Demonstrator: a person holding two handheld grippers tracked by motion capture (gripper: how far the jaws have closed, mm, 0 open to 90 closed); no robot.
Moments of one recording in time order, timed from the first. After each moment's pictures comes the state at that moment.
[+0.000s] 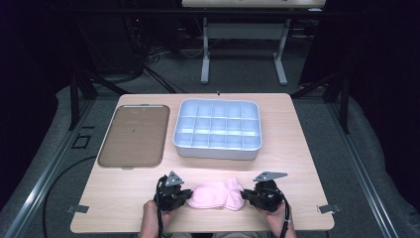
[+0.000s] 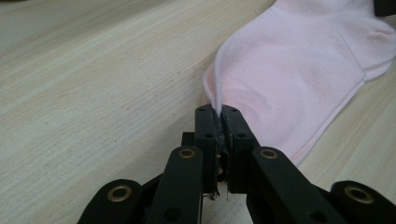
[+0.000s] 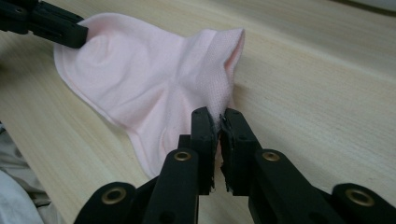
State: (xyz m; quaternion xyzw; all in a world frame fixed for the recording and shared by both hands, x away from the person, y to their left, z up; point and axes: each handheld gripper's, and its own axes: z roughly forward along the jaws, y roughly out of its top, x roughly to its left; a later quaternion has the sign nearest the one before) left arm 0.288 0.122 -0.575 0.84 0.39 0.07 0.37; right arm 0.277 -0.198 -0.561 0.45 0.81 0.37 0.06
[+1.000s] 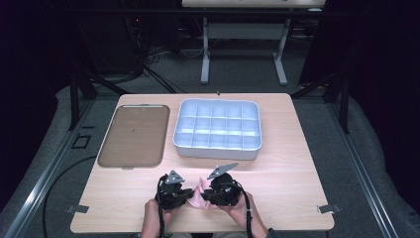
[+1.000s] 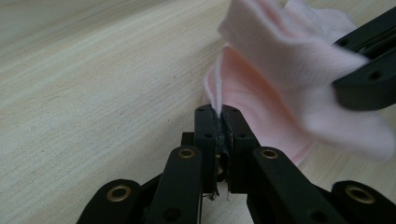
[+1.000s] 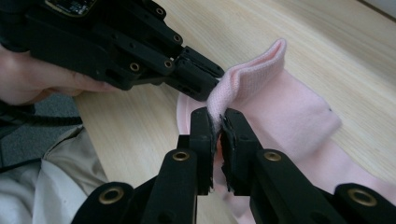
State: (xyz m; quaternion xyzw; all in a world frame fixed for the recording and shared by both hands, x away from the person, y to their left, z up) left arm 0.293 0.121 -0.576 0.83 0.40 0.06 0.37; right arm 0.292 -0.083 -0.535 0.34 0.87 0.35 0.00
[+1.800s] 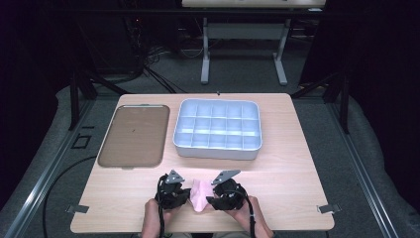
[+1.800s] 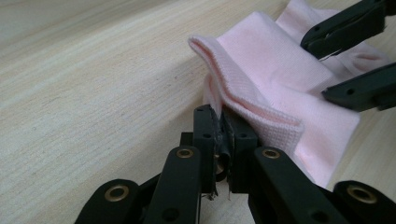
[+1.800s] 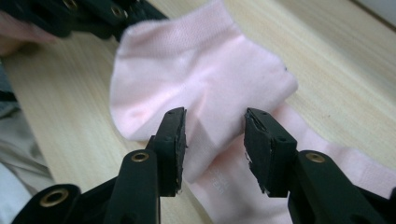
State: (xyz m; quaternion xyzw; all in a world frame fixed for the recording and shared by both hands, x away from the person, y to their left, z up) left arm 0.294 0.121 -0.577 0.84 0.40 0.06 0.37; right arm 0.285 -0.096 -0.554 0.33 0.88 0.32 0.07
